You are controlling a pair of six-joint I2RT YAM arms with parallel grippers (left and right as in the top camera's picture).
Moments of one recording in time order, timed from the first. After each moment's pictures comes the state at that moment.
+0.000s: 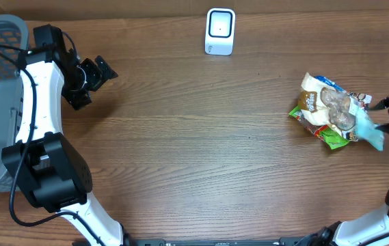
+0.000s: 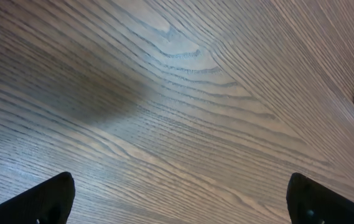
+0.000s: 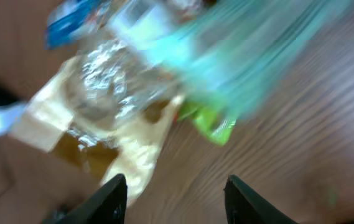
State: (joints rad) left arm 0.27 1.99 1.75 -1.09 0.28 -0.44; right arm -0.61 1.85 1.71 -1.52 -0.48 0.38
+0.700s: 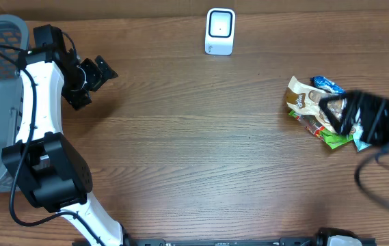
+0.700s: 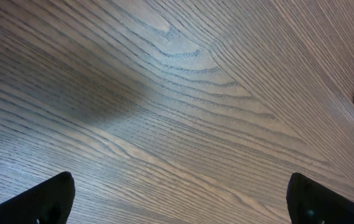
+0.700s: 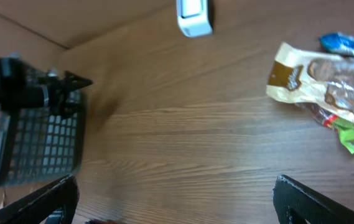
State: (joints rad) left arm 0.27 1.99 1.75 -1.09 0.28 -0.44; right arm -0.13 1.23 2.00 -1.64 -0.54 0.19
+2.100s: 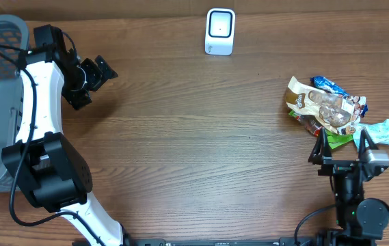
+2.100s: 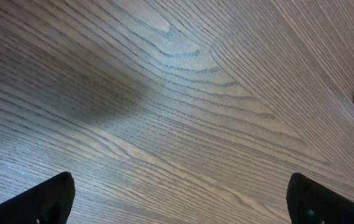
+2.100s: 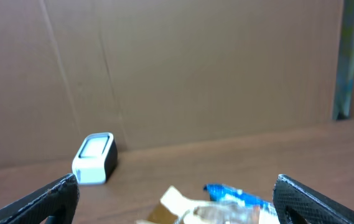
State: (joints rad) left arm 0.27 1.99 1.75 -1.09 0.28 -0.44; right arm -0.12 0.07 0.07 0.12 -0.10 0.17
